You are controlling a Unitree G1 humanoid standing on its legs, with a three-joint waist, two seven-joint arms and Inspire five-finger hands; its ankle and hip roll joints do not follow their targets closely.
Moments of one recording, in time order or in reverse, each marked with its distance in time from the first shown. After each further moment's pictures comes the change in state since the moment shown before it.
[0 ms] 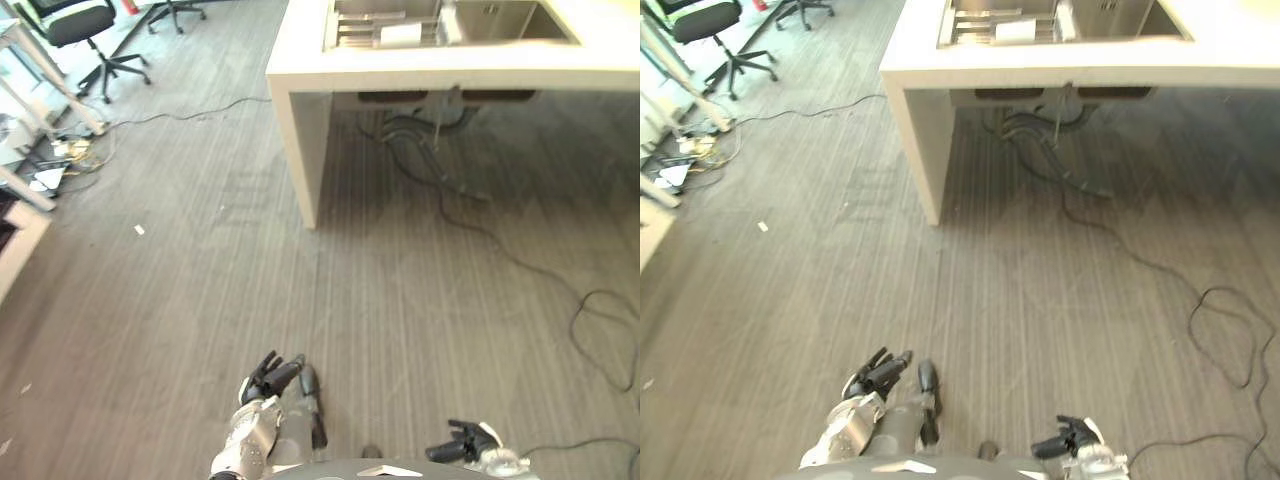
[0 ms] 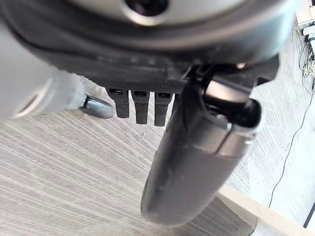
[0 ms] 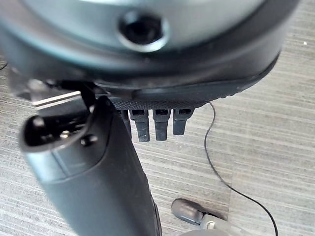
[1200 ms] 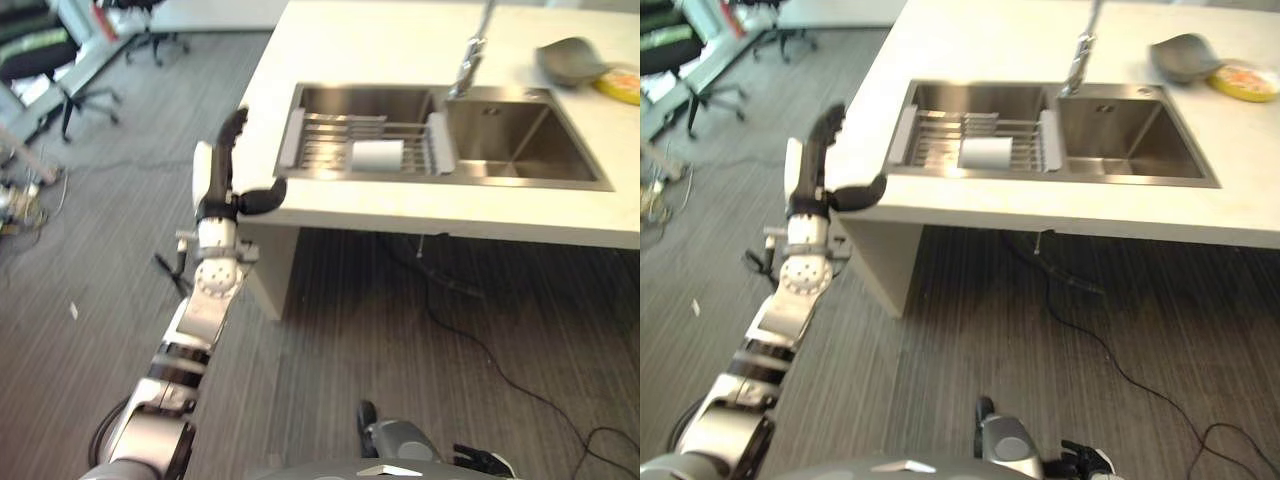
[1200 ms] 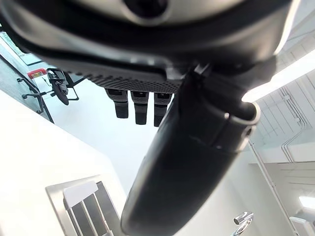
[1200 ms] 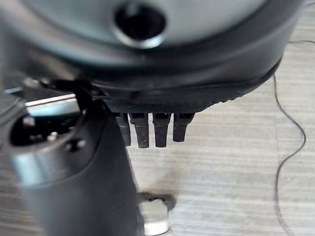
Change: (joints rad) left arm -0.453 0.317 -0.030 -0.530 0.794 -0.099 0.164; right arm 0.058 -0.029 -0.069 0.048 0.038 -0.043 0.049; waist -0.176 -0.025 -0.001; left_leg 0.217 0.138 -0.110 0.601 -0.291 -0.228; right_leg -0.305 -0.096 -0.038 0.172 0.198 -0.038
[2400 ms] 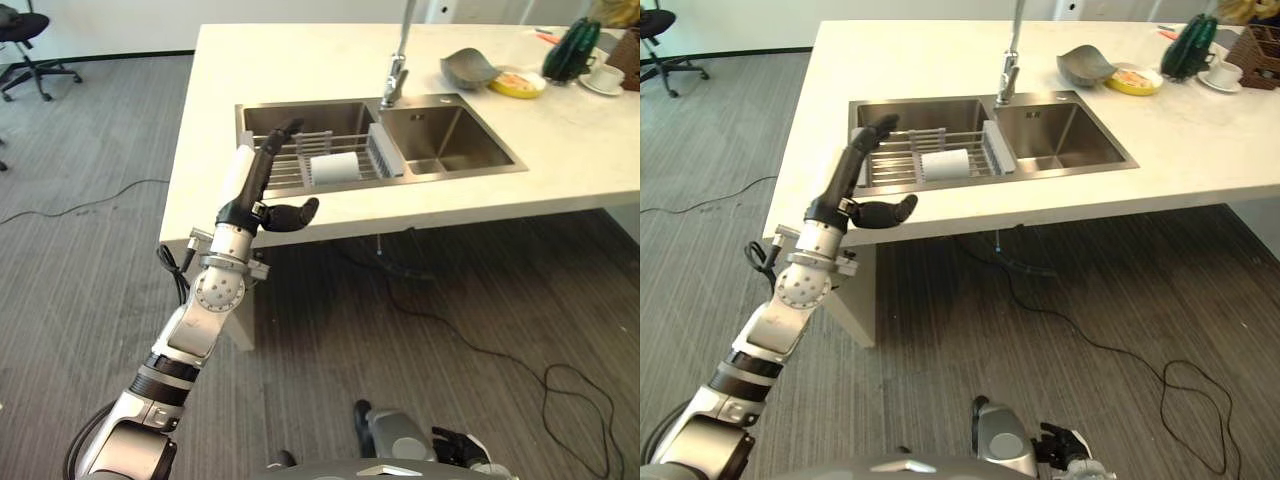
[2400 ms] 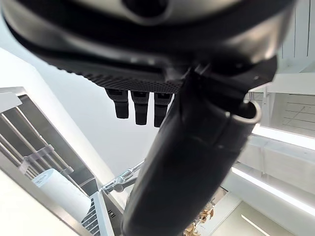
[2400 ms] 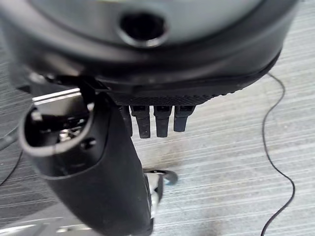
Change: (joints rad) left arm 0.051 0.083 -0.102 -0.171 0.053 -0.010 -0.182; right arm 0.024 0.043 -0.008 -0.055 -0.006 0.019 0.025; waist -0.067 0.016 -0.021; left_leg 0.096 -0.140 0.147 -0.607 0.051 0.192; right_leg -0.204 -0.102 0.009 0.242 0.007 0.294
